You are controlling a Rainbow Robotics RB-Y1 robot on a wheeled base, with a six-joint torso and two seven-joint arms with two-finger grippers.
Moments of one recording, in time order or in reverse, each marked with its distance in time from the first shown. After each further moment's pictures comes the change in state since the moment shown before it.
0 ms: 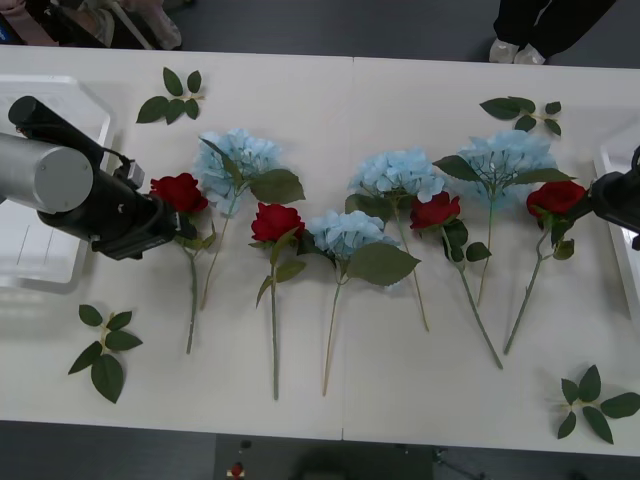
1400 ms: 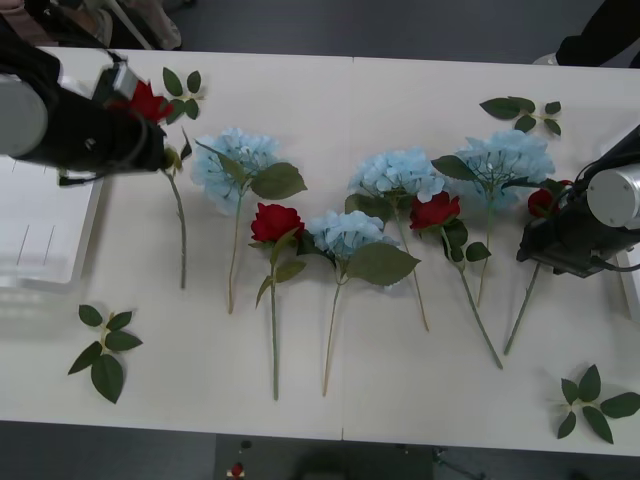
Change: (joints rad) right arm -0.069 0.197 0.274 0.208 0.081 -0.253 0.001; left arm -0.109 0.191 -0.029 -0.173 0.122 -0.196 -0.219
